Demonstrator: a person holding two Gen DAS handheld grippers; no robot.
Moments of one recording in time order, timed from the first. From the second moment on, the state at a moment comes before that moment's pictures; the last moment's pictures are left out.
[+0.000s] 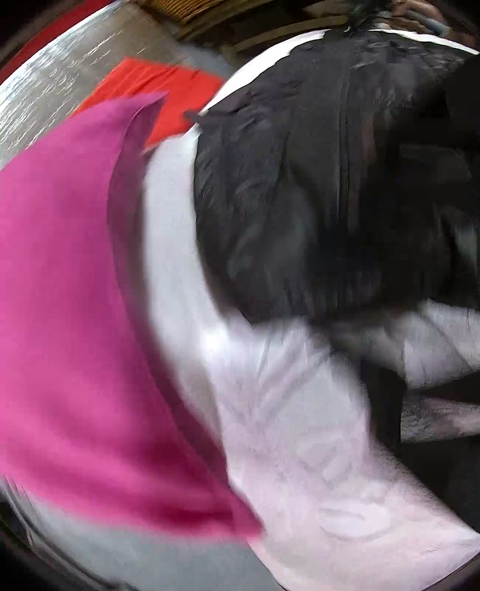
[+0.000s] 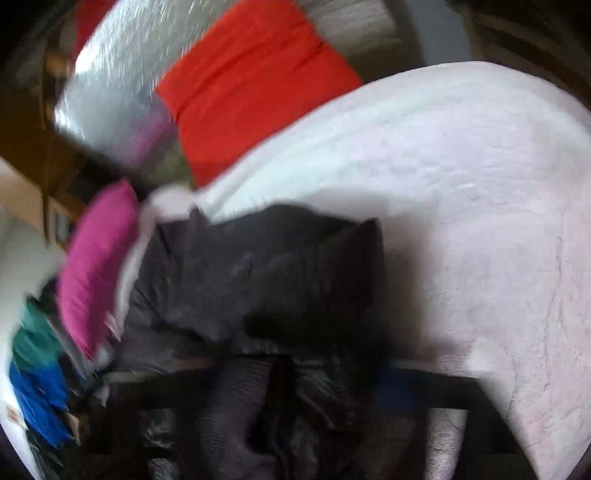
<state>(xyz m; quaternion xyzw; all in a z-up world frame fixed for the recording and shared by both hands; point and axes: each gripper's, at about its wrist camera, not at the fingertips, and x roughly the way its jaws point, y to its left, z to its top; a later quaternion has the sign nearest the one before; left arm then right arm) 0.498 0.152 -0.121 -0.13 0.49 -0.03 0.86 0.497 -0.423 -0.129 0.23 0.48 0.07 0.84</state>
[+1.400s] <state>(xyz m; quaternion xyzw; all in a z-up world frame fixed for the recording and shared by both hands) 0.236 0.170 -0.072 -0.08 0.46 0.03 0.89 0.200 -0.352 -0.080 0.20 0.43 0.06 0.88</state>
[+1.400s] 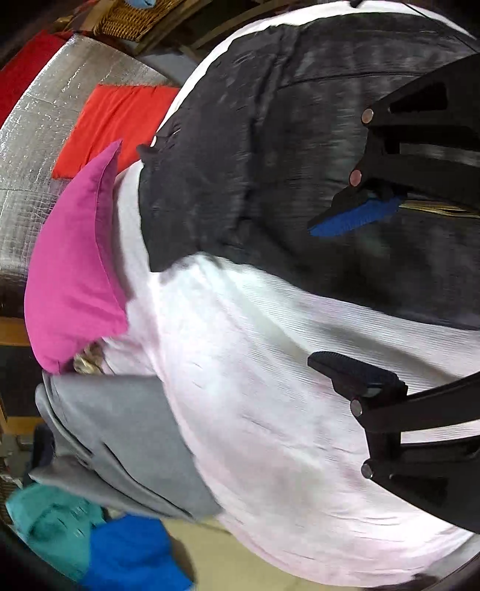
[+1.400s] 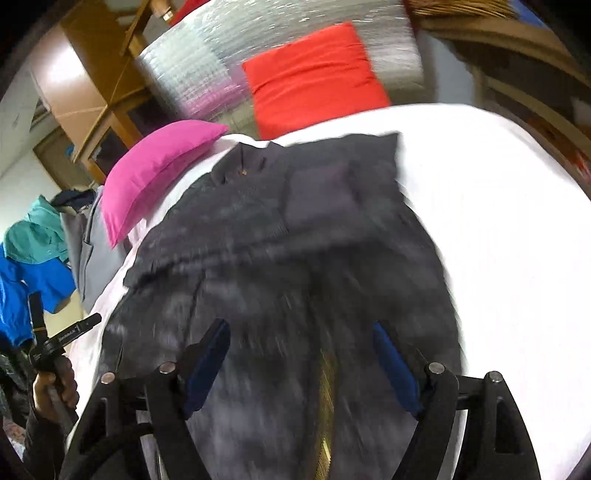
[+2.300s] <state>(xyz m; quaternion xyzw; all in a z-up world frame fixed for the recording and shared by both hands) 0.378 0.219 -0.072 -0.23 0.47 -0.04 0.85 0.311 -0.166 -0.073 0.39 0.43 0.29 0.76</state>
